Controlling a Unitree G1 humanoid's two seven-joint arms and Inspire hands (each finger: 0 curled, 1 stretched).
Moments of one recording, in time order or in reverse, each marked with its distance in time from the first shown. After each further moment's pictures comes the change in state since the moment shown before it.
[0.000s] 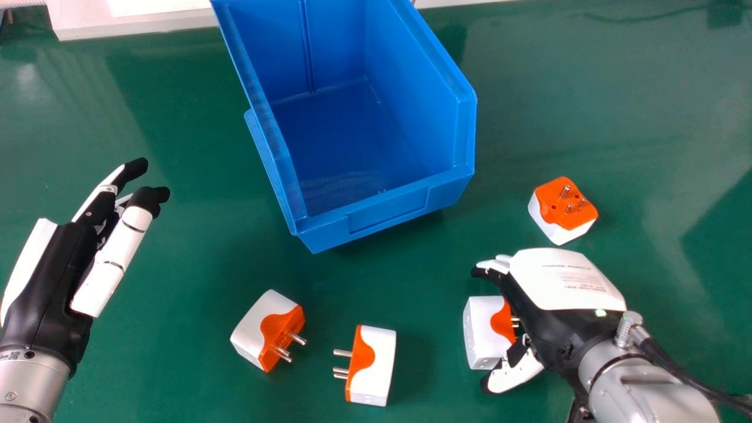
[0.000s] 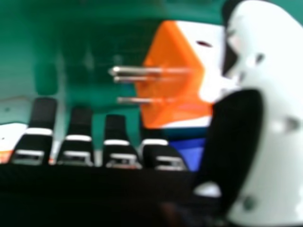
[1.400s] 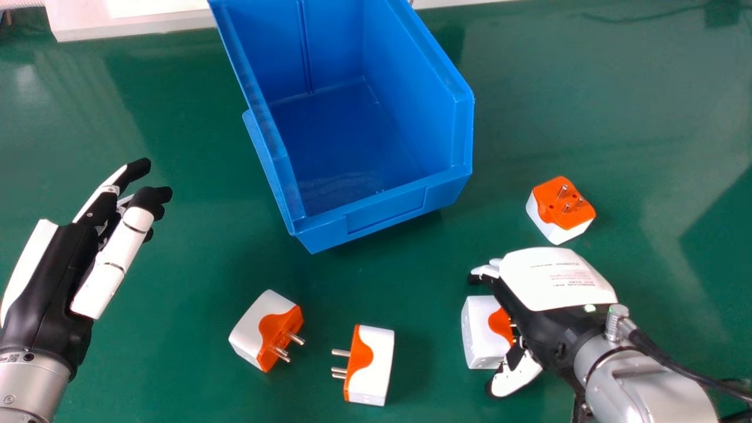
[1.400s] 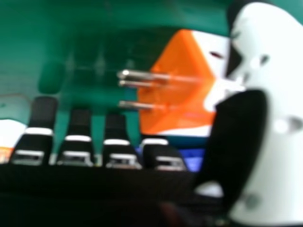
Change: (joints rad) left arm 0.014 -0.001 0.001 -0.038 -0.012 0.019 -0.006; right arm -0.039 -0.052 0.042 0.012 -0.041 -0.040 0.058
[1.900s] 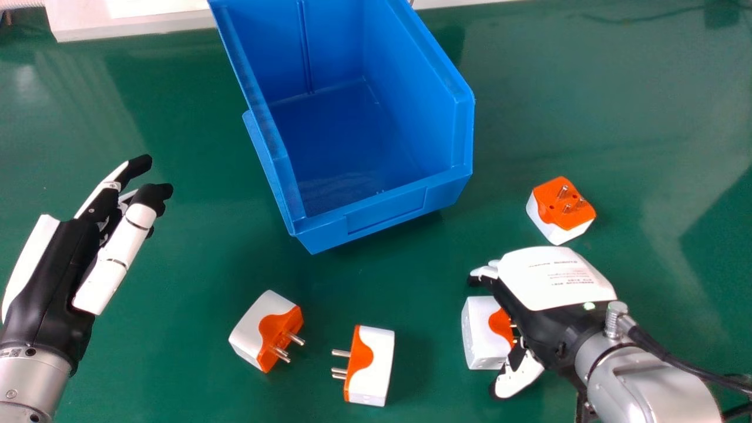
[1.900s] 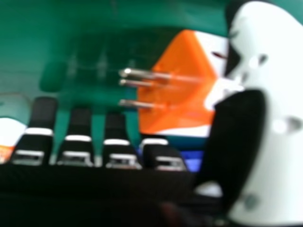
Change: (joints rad) left arm -0.019 0.001 -0.001 0.003 0.025 0.001 0.000; right arm -0.014 -0.012 0.008 -0.003 -0.005 -0.007 0.029
